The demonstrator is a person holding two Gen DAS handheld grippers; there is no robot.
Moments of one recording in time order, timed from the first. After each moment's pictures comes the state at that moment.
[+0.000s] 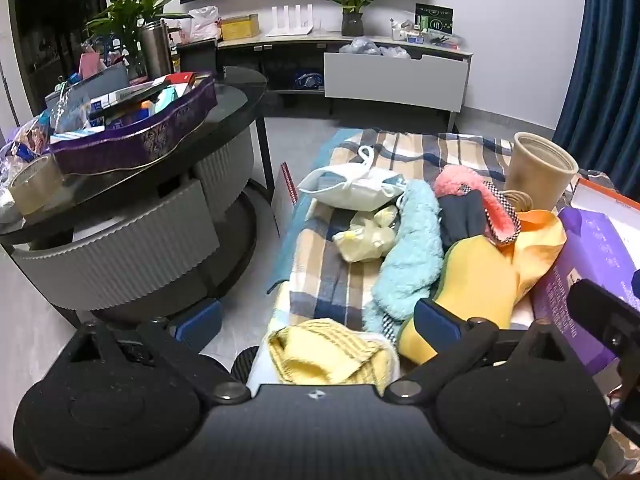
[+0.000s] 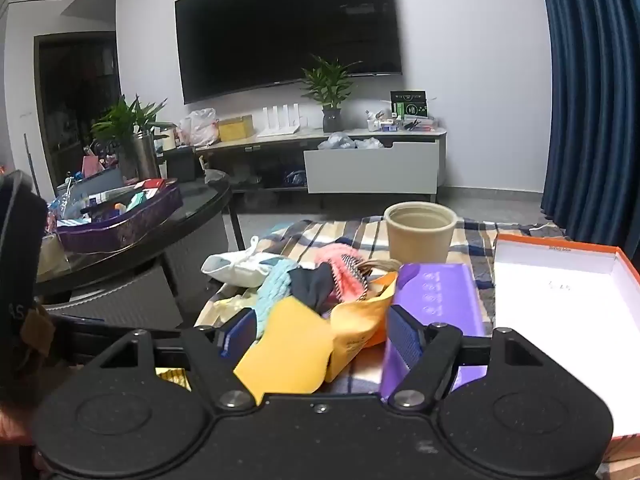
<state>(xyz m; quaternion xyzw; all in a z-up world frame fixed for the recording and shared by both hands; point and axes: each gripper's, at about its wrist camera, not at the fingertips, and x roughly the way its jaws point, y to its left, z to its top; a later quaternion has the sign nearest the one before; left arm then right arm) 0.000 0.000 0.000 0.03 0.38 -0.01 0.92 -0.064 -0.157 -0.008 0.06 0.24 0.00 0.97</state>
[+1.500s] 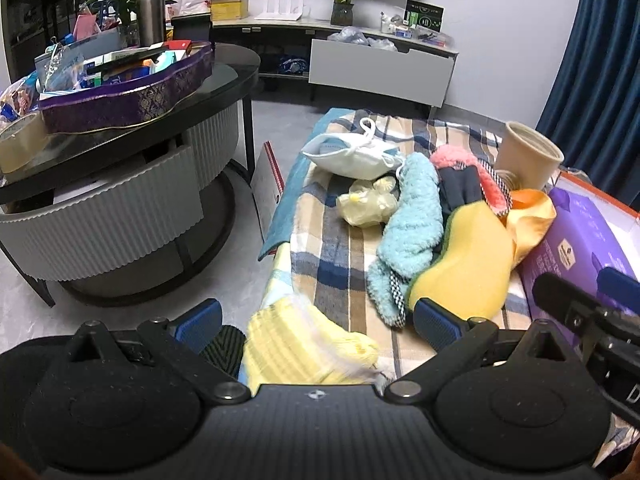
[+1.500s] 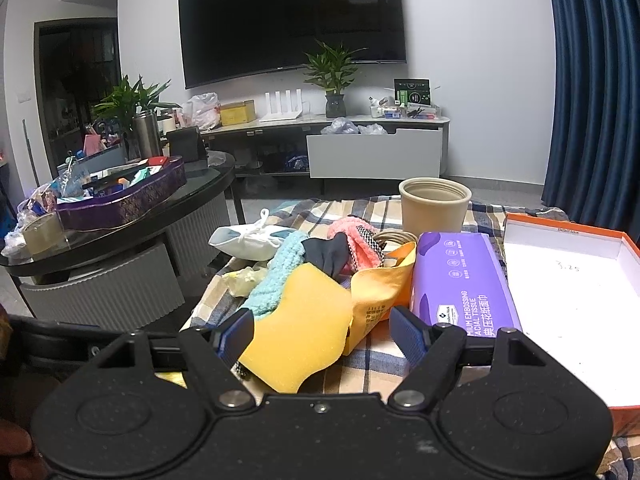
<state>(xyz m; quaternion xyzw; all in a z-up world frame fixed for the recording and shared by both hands) -0.014 0.021 -0.018 -0.01 0.40 -0.05 0.92 -0.069 -0.139 -0.025 0.07 0.27 0.00 0.96</state>
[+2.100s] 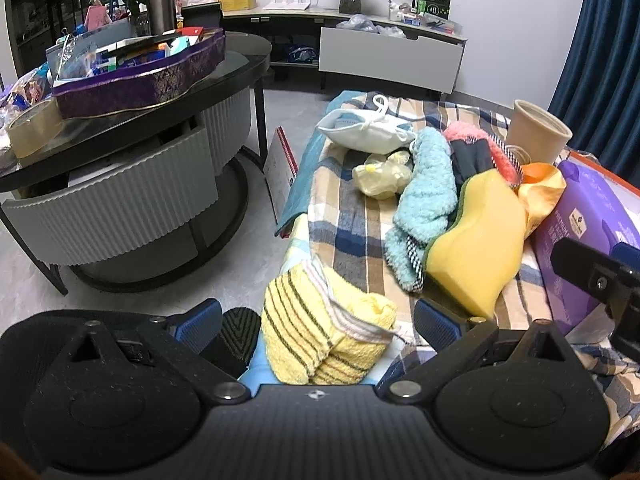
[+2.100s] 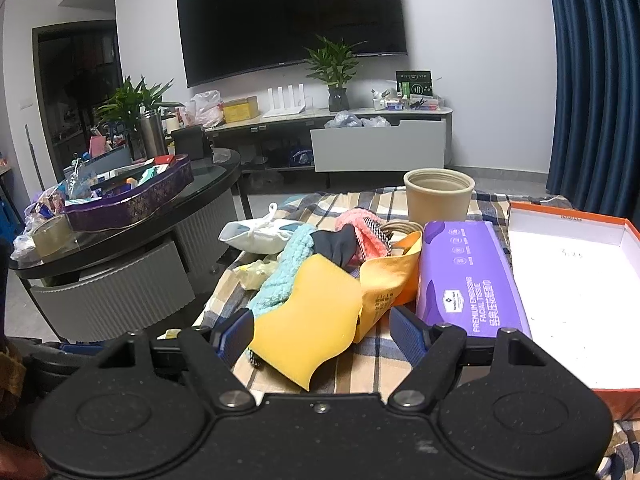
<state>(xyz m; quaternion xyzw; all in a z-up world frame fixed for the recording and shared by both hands) -0.028 0.029 -0.027 0.00 0.41 -0.04 0.91 -0.076 -0.136 -0.025 0.08 0.28 0.01 0.96</state>
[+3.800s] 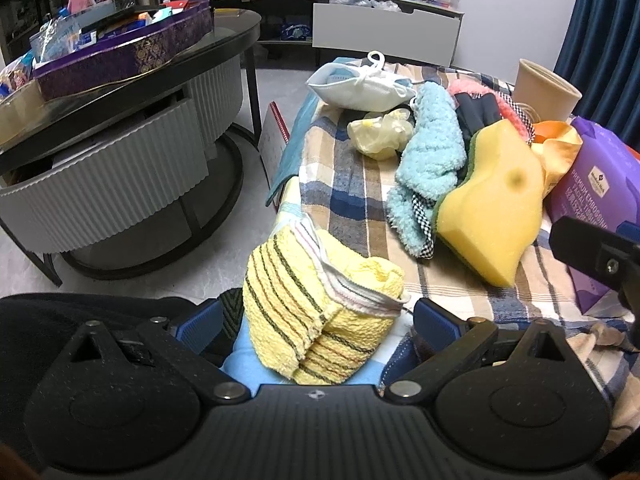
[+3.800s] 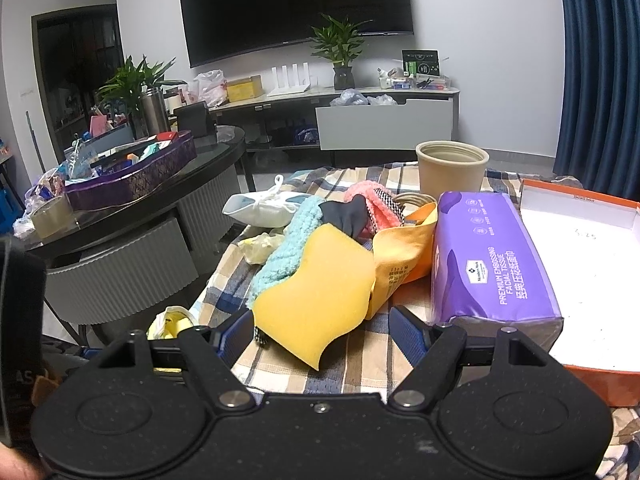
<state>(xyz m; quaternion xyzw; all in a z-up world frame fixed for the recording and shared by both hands) -0.021 0.024 -0.056 0.02 0.44 -0.05 0.90 -0.067 -0.130 -0.039 0.08 0.31 0.02 0.95</state>
